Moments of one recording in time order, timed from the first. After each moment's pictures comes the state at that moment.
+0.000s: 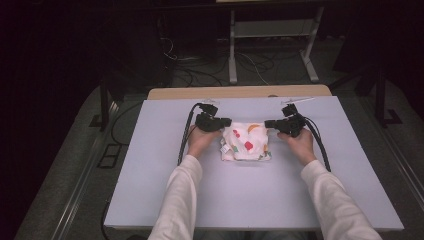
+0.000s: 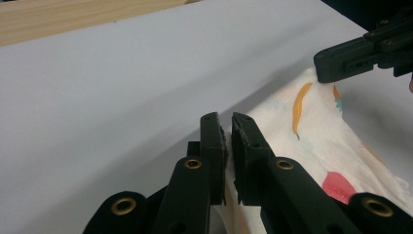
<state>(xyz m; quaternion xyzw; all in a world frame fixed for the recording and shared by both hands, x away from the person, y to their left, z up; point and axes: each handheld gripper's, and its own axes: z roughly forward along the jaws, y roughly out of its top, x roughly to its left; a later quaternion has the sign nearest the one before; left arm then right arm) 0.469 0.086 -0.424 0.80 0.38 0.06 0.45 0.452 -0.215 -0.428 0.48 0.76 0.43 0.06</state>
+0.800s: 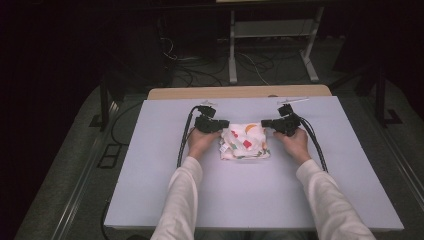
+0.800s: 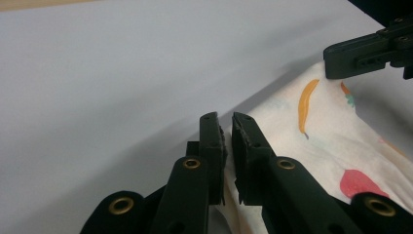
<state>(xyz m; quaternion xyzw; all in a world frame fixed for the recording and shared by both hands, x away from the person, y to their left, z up) 0.477 0.091 -0.443 0.79 0.41 0.05 0.45 0.465 -0.210 -0.442 0.48 0.76 0.44 0.06</state>
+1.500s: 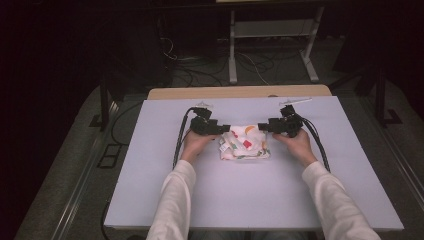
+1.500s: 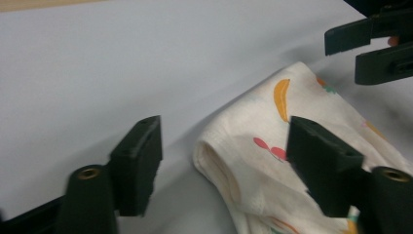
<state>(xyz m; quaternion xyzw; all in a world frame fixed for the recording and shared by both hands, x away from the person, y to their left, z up) 0.461 0.104 -0.432 0.79 0.41 0.06 0.45 0.455 -0.213 -0.432 0.46 0.76 0.45 0.06</state>
